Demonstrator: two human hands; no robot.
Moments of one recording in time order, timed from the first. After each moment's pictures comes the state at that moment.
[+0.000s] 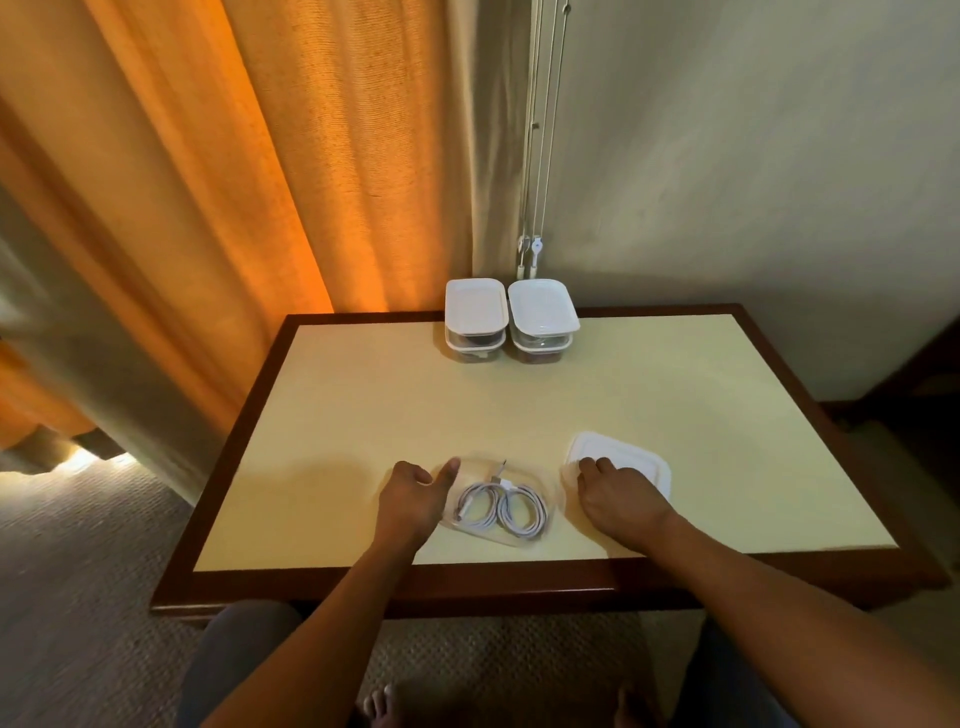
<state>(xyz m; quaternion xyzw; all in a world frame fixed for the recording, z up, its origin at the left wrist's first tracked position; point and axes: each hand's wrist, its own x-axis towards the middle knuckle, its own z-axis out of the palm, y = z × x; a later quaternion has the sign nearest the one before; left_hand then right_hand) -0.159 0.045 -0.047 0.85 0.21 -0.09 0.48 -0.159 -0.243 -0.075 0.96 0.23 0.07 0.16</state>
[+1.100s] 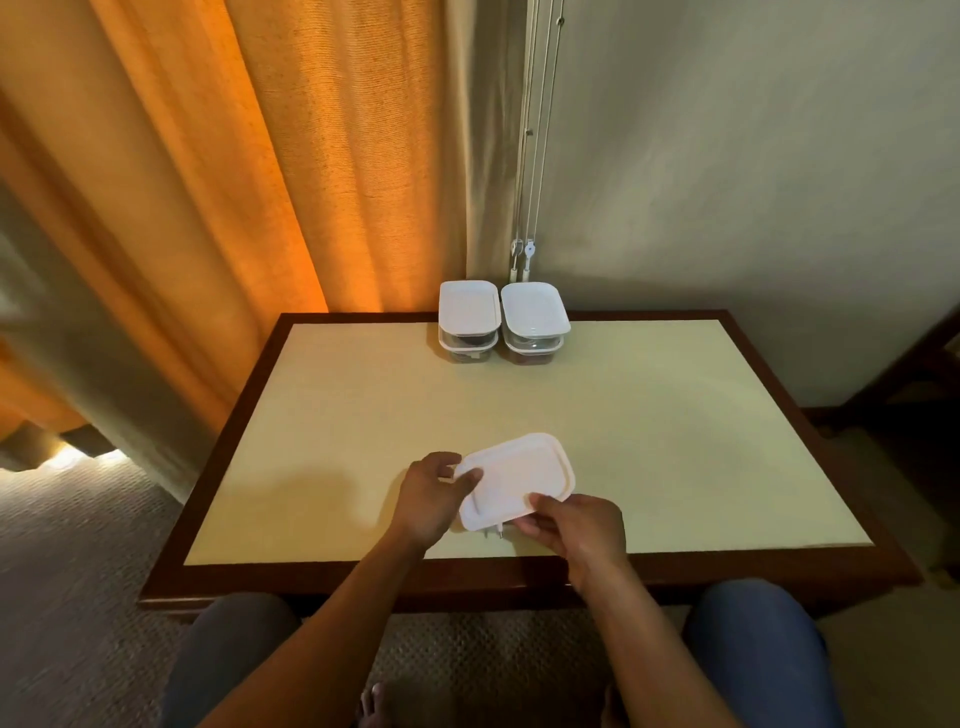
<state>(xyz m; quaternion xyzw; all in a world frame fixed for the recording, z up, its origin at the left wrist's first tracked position) -0.164 0.025 -0.045 0.83 0.09 -0.09 0.54 -0.216 -0.158 -0.023 0.55 -0.37 -0.06 -0.75</state>
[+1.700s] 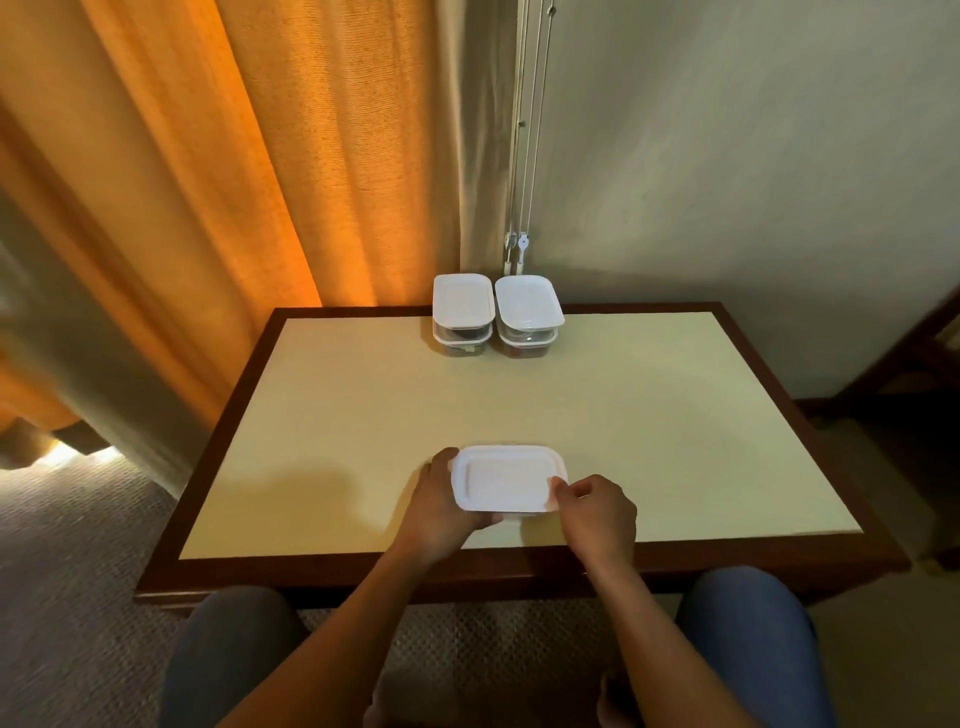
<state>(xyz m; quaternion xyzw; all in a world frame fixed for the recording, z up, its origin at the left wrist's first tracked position) -0.186 0.016 -0.056 0.88 -0.03 -0.07 0.46 -0.219 -0.179 -0.027 0.87 -0.31 -0.02 -0.39</state>
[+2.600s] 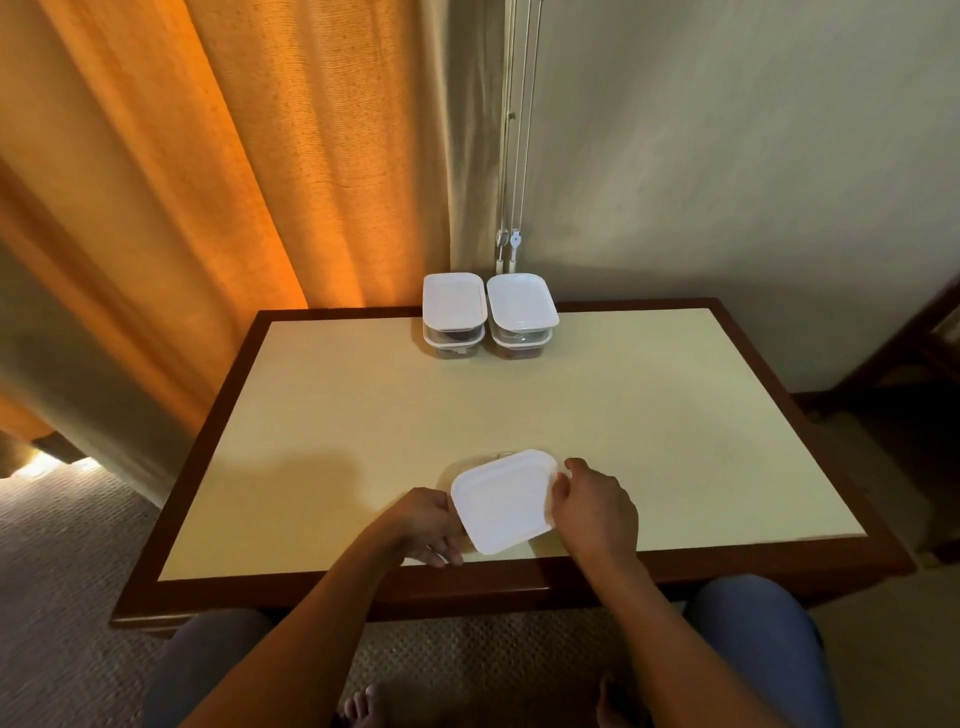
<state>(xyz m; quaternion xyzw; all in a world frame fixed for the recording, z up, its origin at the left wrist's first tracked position) -0.151 0.029 -0.054 0.80 0.11 -0.38 0.45 -0.195 -0.189 -0.039 0.97 -0.17 0.01 -0.15</state>
